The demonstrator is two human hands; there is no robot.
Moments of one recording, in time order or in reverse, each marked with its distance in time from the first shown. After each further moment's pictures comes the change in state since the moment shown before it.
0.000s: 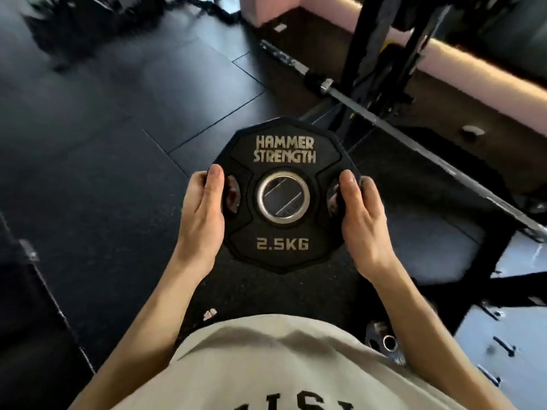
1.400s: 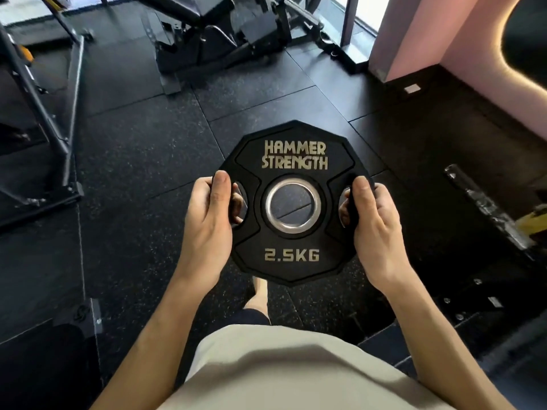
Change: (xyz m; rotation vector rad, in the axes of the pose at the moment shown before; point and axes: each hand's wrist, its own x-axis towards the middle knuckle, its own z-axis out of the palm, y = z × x) left_hand 0.627 0.084 -0.337 0.031 0.299 0.039; right_hand 0.474 -0.068 0.609 0.008 -0.308 -0.007
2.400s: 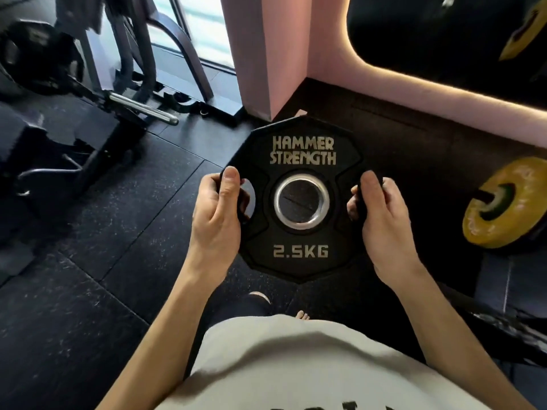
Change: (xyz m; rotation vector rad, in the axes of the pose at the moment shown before) left_hand 0.598 0.098 0.428 0.044 -0.596 0.102; right_hand 0.604 -0.069 -0.119 0.030 0.600 0.028
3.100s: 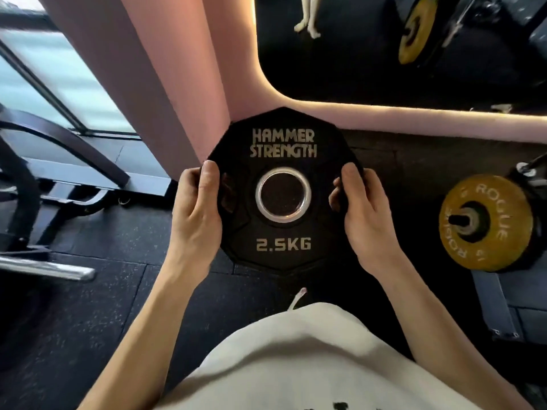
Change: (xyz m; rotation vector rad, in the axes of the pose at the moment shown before) left_hand 0.498 0.036 0.135 -0.040 -0.313 0.008; right_hand 0.428 -0.062 0.092 0.004 0.376 -0.006
